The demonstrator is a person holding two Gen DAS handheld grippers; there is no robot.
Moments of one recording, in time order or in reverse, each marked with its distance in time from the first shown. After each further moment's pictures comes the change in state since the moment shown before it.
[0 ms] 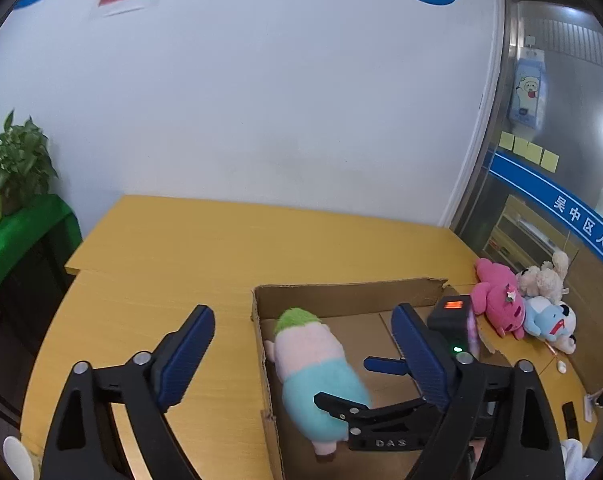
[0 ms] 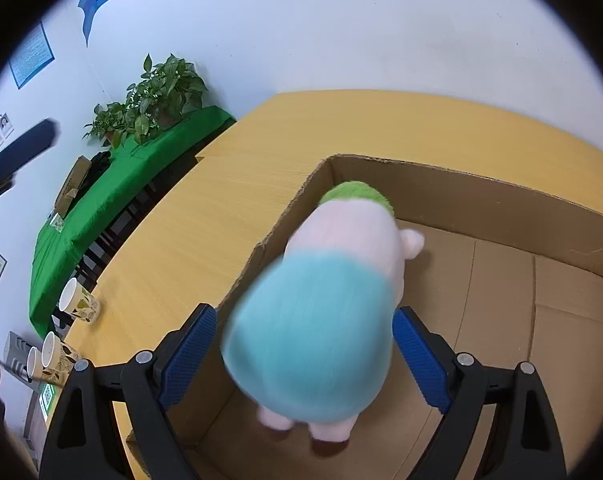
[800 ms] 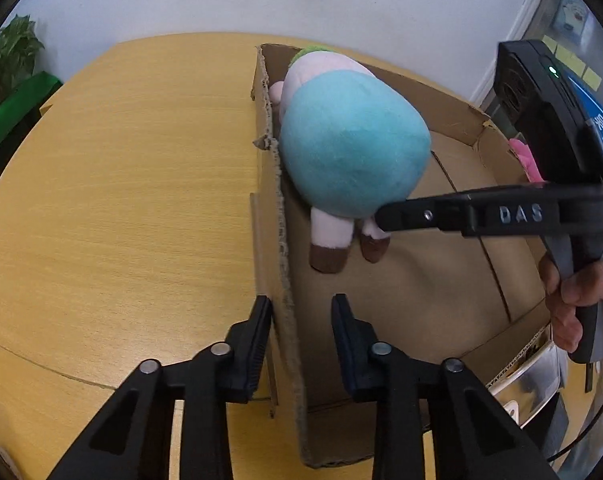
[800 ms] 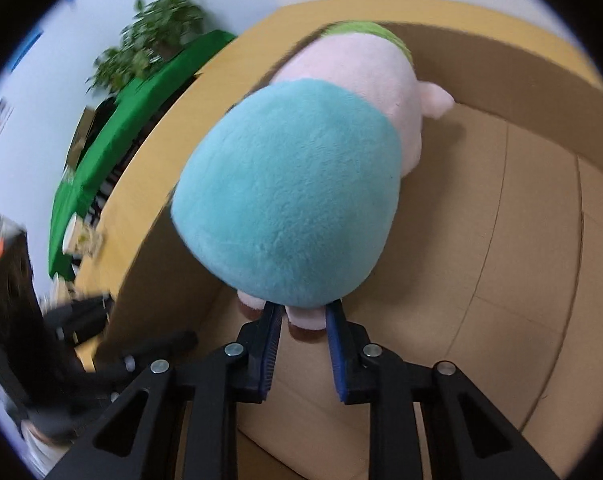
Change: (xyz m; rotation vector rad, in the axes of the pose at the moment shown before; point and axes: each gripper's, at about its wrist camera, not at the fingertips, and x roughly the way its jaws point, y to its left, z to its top) left arm 0.098 0.016 -0.171 -0.053 0.464 0.023; right arm 0.048 -0.047 -0.012 0.047 0.312 0.114
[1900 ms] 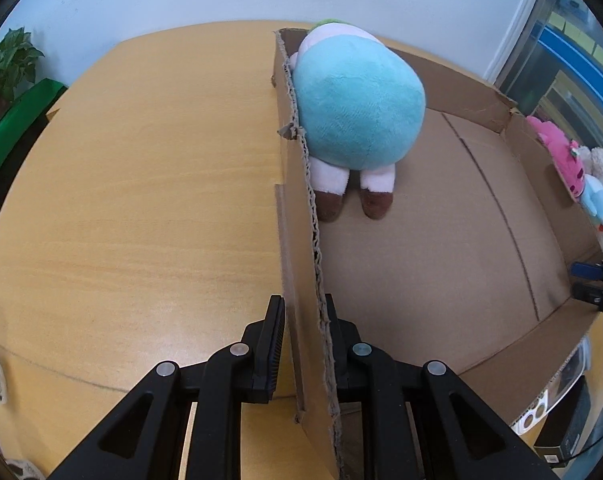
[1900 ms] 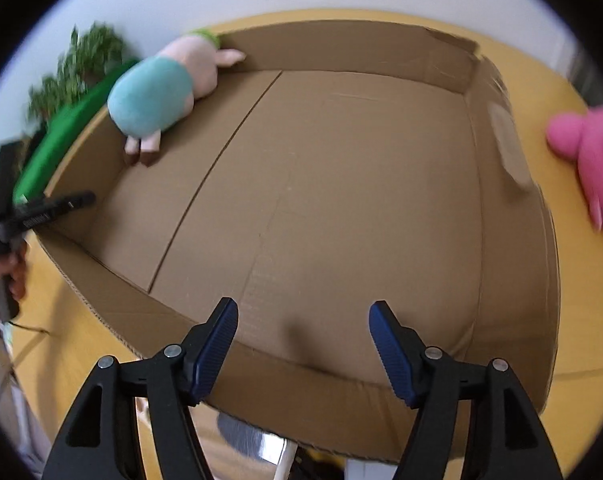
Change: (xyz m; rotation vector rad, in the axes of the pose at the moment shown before) left arm 0.008 -0.022 0.006 0.044 0.062 0.077; right arm -0.114 -0.100 -0.179 0.141 -0.130 -0.274
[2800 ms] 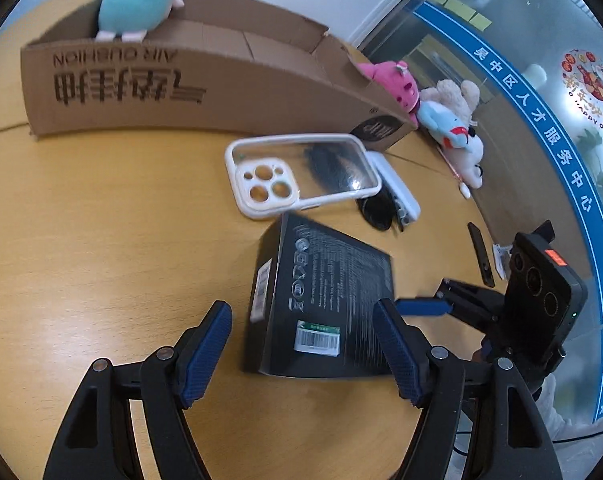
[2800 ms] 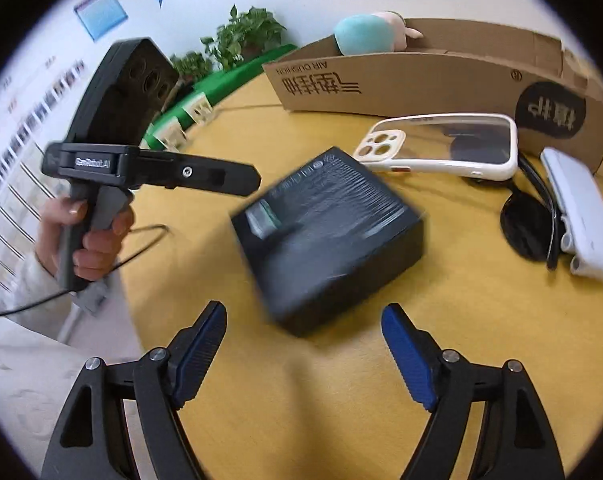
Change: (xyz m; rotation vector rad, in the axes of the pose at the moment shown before) left arm -0.099 -0.130 -0.205 0.018 0.055 -0.466; right arm -0.053 0.072 -0.191 -0.273 -0.076 0.367
